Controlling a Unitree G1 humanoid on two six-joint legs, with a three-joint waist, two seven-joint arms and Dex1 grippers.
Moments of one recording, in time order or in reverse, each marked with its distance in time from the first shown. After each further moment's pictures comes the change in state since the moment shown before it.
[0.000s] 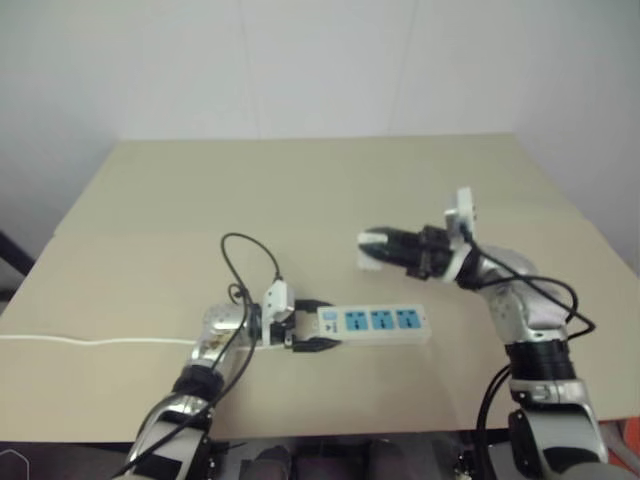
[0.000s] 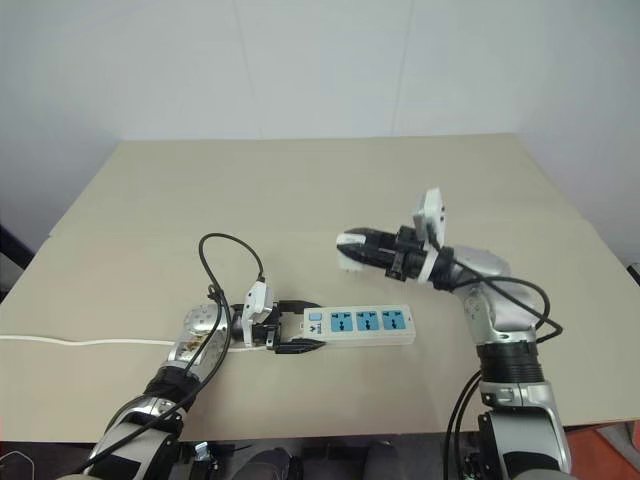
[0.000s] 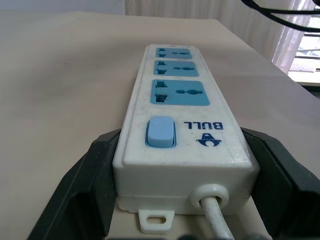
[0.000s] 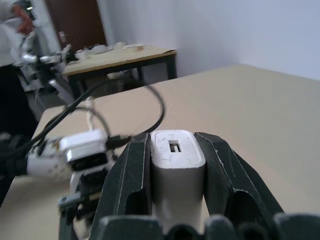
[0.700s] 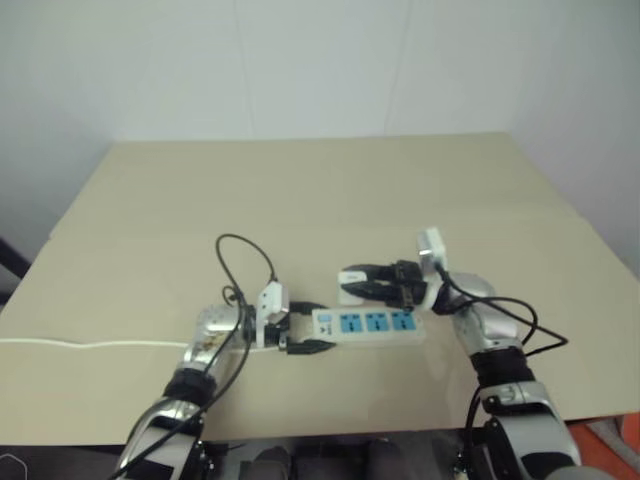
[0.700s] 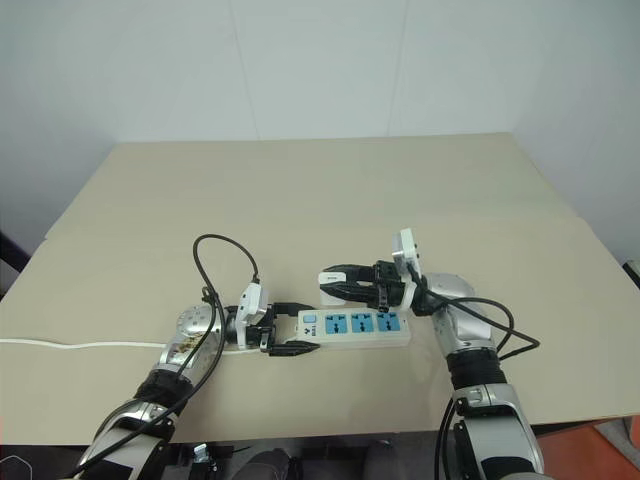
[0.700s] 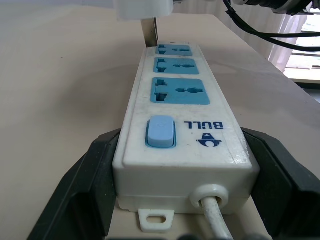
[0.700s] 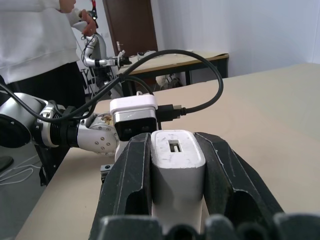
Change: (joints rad) left arm 0.028 0.038 -0.021 -0.055 -0.022 0.036 0.004; right arm -0.005 0.111 0.039 0.224 -0.031 -0.215 0.203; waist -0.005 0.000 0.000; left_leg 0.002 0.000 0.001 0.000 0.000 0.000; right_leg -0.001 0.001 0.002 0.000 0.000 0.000
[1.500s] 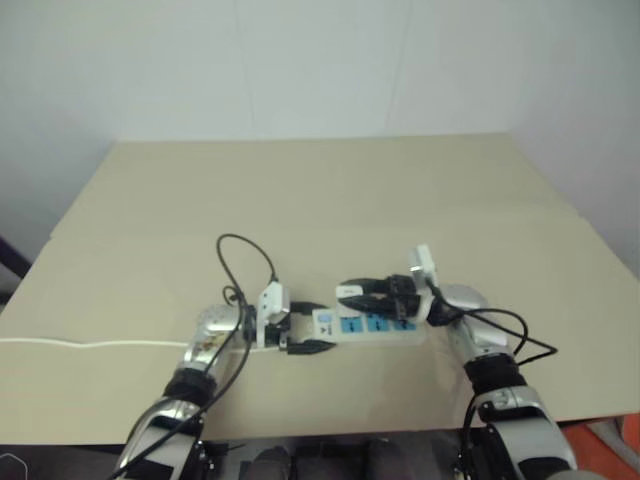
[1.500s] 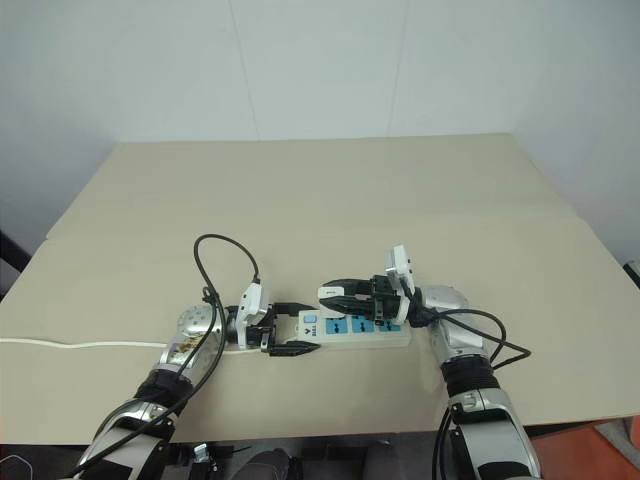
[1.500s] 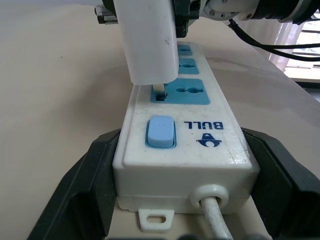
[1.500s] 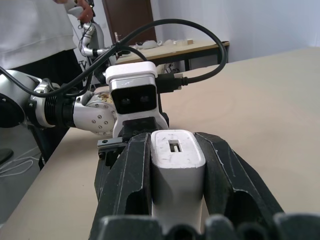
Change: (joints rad) left arm -0.001 0.001 -0.007 0.000 -0.001 0.000 0.005; right arm 0.017 0.013 0.023 0.116 -0.037 -0.098 0.026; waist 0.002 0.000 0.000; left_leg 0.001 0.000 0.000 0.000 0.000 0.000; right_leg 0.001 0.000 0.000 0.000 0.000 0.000
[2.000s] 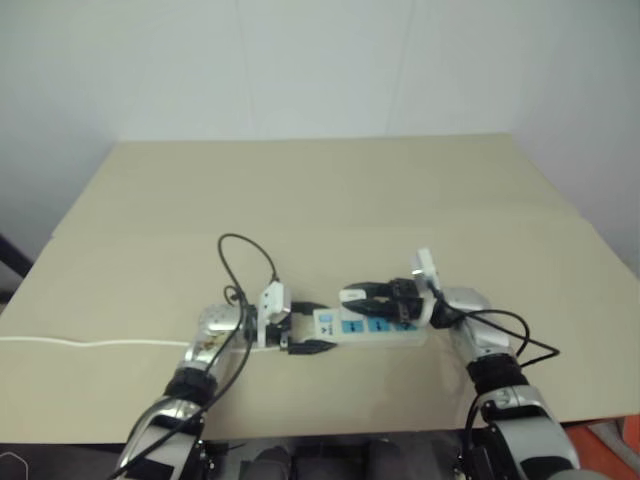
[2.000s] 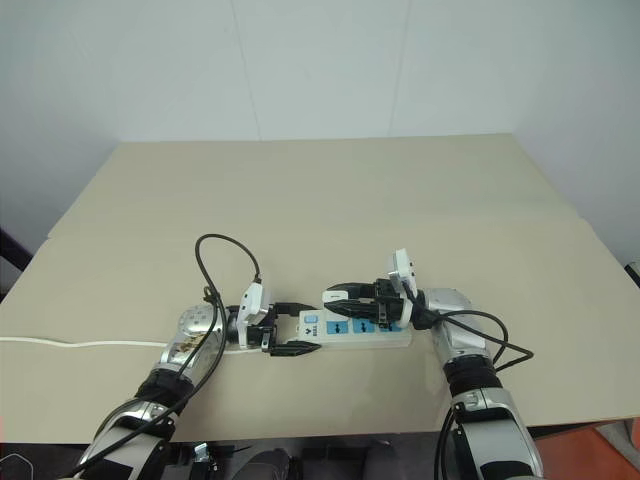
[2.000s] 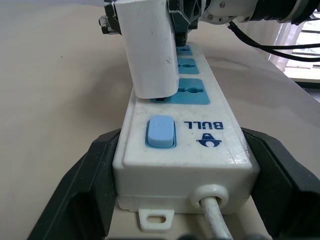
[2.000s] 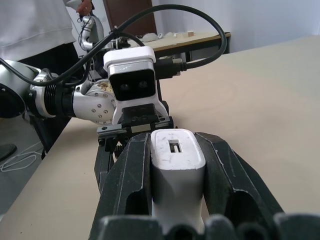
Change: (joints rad) left arm -0.004 0.000 -0.005 0.002 -0.001 0.002 0.000; right arm 0.002 -0.011 0.002 0.028 -0.016 -0.015 0.015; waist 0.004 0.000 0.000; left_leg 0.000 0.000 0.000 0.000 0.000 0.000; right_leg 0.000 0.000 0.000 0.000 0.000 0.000
